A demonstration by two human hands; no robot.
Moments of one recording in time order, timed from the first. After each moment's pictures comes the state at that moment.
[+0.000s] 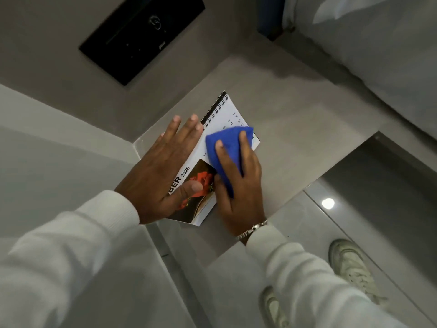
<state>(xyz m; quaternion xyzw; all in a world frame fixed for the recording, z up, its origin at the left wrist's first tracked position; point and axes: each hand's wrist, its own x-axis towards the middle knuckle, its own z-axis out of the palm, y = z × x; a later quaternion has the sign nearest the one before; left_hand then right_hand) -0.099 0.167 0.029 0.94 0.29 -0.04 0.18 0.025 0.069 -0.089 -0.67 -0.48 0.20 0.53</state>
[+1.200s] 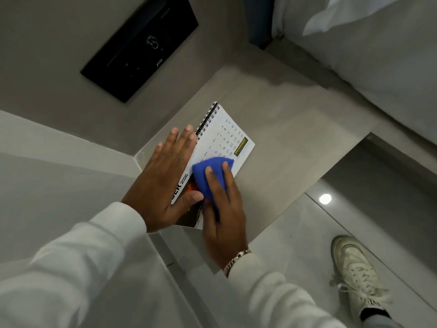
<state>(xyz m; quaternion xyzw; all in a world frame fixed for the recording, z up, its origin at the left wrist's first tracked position) -0.107 0.182 0.026 0.95 0.27 -0.04 0.17 -0.033 0.061 -0.073 -0.67 -0.40 0.28 0.57</state>
